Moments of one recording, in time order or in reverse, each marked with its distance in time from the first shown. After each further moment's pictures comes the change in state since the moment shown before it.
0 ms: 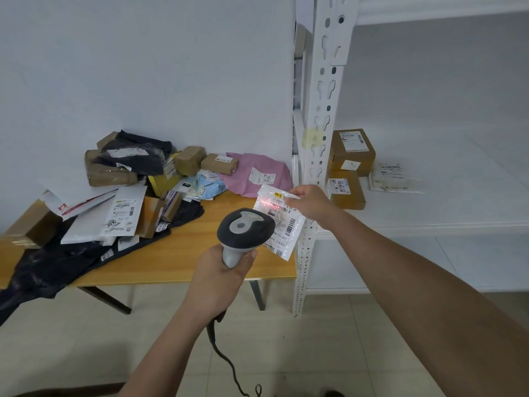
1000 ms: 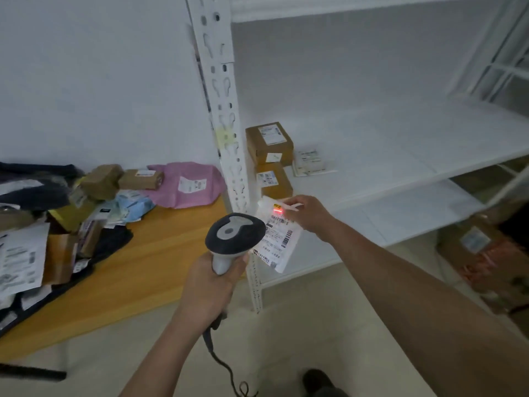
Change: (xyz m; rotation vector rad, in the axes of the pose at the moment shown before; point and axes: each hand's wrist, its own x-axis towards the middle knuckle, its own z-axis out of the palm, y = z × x) left_hand 0.000 0.025 0.071 -0.059 -0.254 0.114; right_hand -0.067 0.094 -0.083 0.148 0.268 0.151
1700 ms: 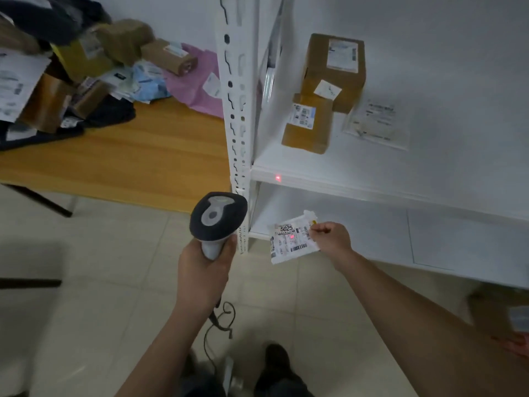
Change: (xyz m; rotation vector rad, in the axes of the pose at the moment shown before) left_hand 0.036 -0.078 0.181 -0.226 0.537 -0.334; right_hand 0.107 0.222 -0.019 -0.206 -0.083 0.213
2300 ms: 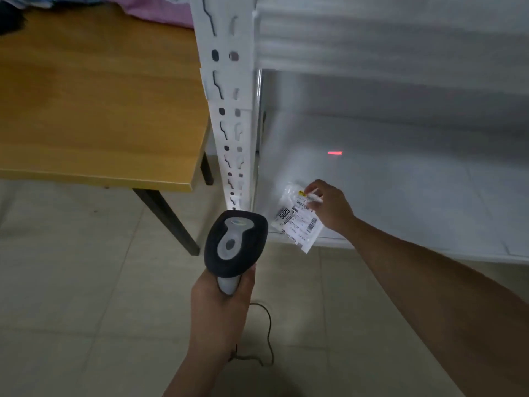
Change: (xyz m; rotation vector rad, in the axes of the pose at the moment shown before) left_hand 0.120 -0.278 0.127 -0.066 -0.058 -0.019; right_hand 0.245 0.131 0.159 -0.350 -0.025 -0.449
